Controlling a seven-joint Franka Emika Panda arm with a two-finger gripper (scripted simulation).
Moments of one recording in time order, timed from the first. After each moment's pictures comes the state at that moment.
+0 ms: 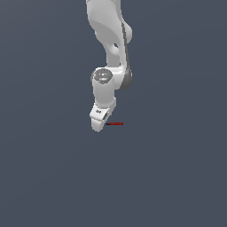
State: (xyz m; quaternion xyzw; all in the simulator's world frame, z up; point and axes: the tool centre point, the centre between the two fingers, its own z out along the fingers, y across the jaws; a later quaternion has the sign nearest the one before) arm -0.061 -0.042 0.083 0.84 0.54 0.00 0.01
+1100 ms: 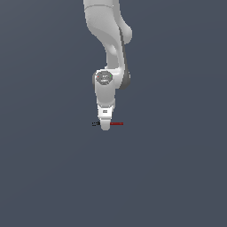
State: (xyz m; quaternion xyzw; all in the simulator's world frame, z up) arm -0.092 -0.037 0.057 0.72 0.70 0.00 0.00
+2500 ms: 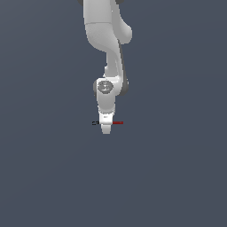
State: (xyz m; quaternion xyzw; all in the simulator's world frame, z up) arm -0.094 -0.036 0.010 0.71 0.70 0.00 0.00
